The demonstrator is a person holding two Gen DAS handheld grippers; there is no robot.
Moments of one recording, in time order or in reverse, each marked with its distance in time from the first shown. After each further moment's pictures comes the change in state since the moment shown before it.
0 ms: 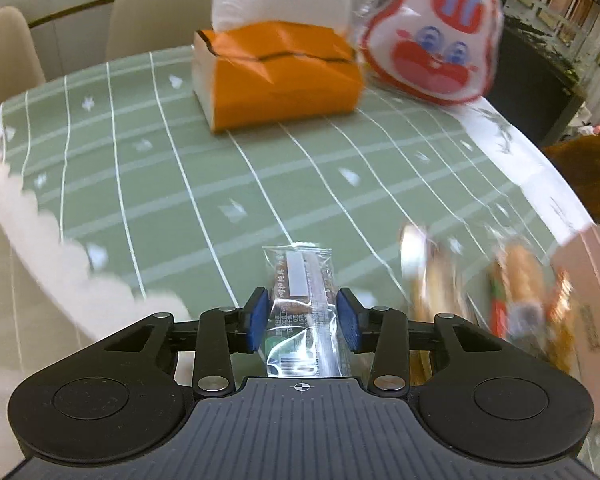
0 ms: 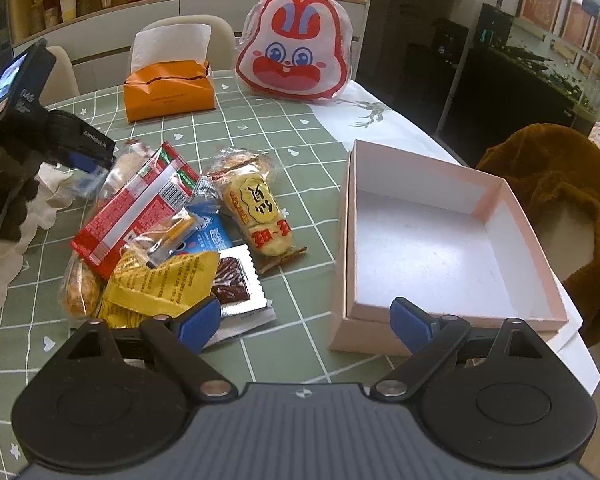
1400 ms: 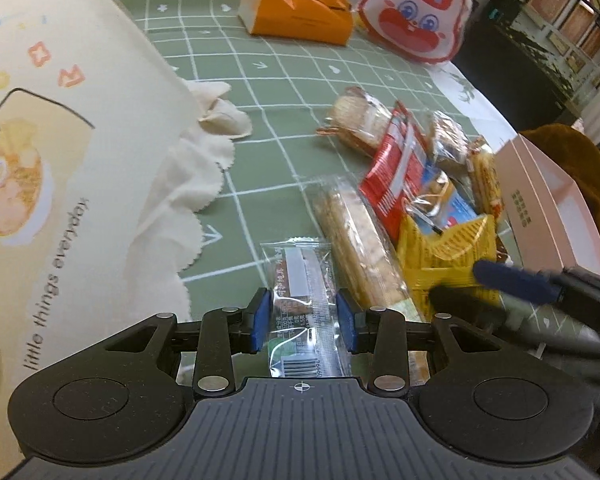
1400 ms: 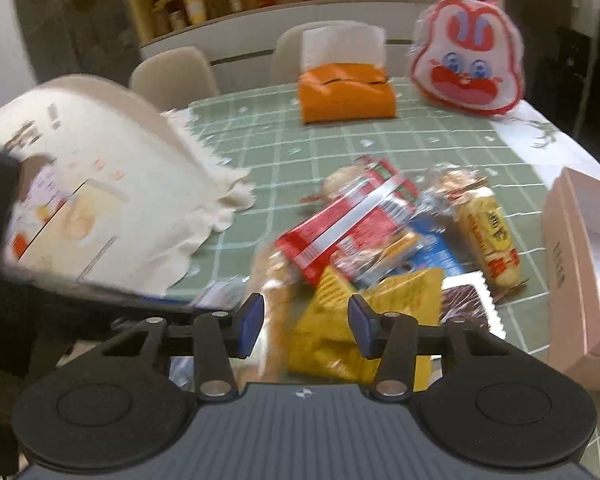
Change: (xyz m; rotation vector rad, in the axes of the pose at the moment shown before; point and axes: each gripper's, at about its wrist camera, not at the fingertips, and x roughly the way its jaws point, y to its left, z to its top) left arm -0.099 -0.018 -0.144 -0.133 0.020 -0.037; right arm 0.003 0.097 0.004 -0.110 -0.020 0.426
